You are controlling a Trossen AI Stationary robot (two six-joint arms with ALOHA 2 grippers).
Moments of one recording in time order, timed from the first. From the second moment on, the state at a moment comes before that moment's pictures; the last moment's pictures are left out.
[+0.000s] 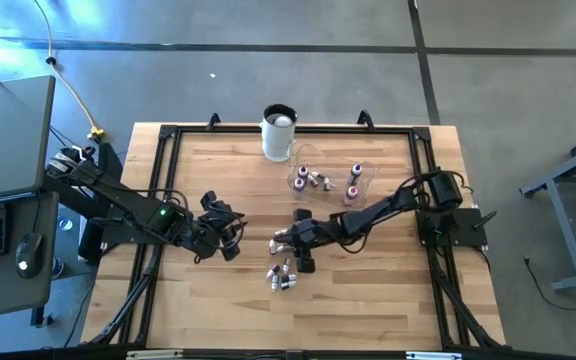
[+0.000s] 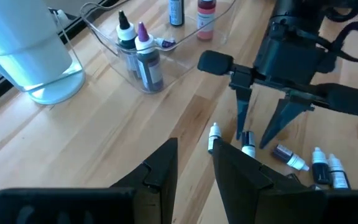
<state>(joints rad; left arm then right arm) -0.48 1.15 0.86 -0.53 -0.75 -0.66 0.16 1.97 0.99 0.33 0.06 0.07</state>
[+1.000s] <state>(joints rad) -0.48 1.15 0.86 -0.52 -0.74 -0.66 0.12 1.74 0.99 0.05 0.28 0.04</state>
